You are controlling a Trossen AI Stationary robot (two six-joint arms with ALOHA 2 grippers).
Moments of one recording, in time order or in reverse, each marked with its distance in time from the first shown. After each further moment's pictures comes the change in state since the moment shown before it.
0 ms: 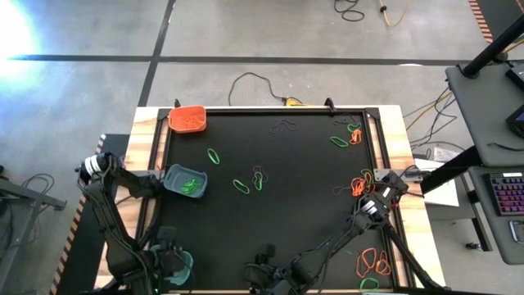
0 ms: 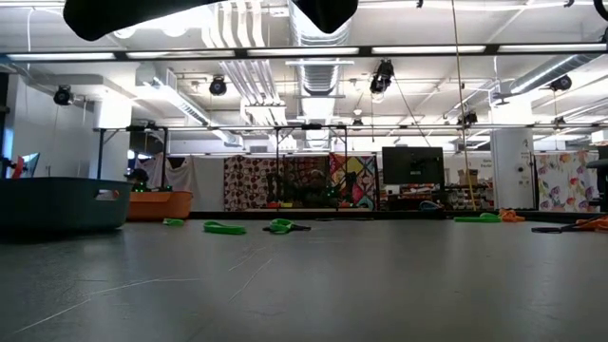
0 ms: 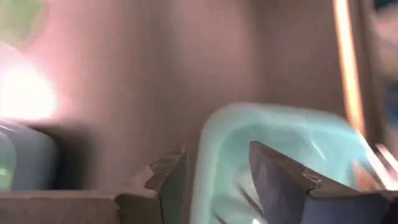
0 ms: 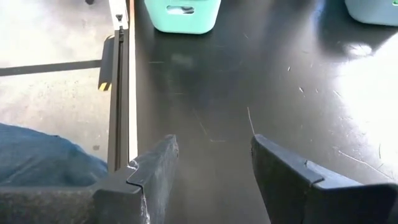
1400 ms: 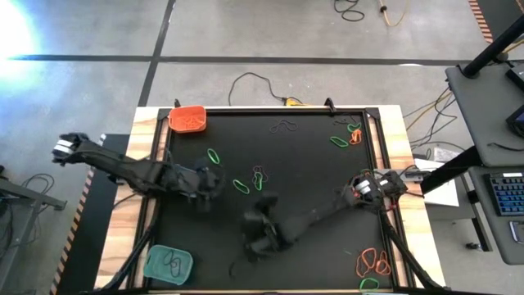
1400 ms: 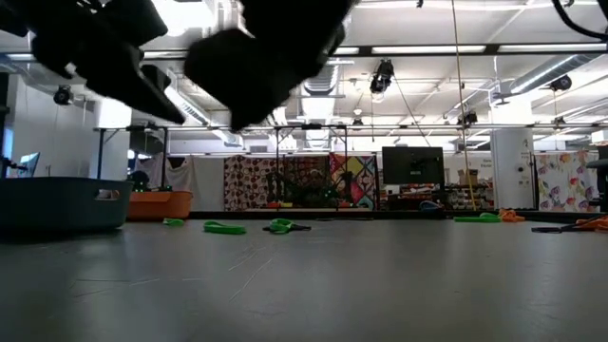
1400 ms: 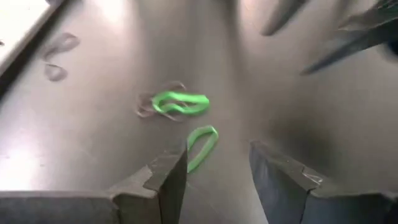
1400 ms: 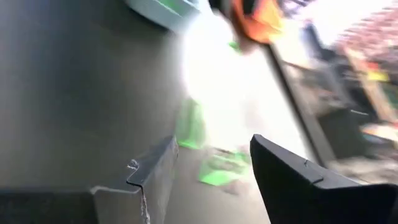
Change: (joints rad) left arm 0.927 -0.692 -0.695 0.859 0.118 0.913; right arm -0.233 -0.087 -0.085 -0.400 0.410 -0.232
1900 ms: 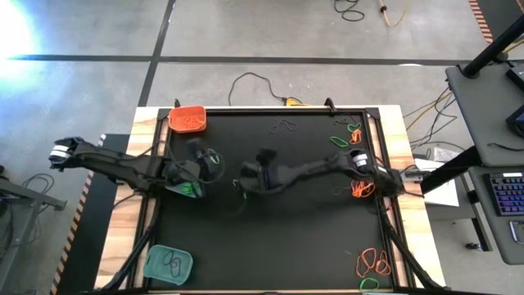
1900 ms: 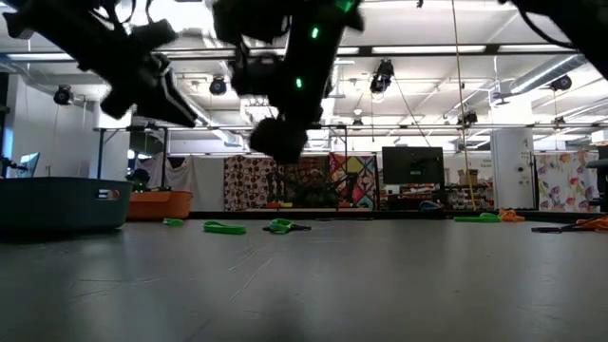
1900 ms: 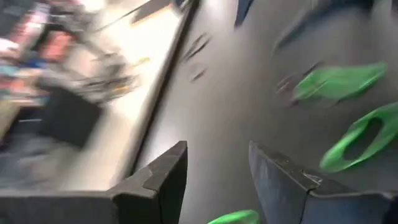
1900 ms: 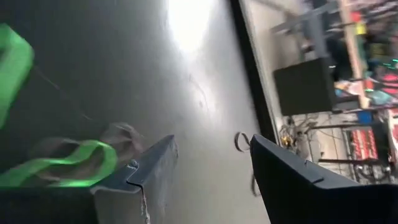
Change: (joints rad) left arm 0.112 0.010 -0.005 -0.011 -0.415 0.361; right arm -0.352 -0.060 -0.079 -0.013 -0.158 -0.291
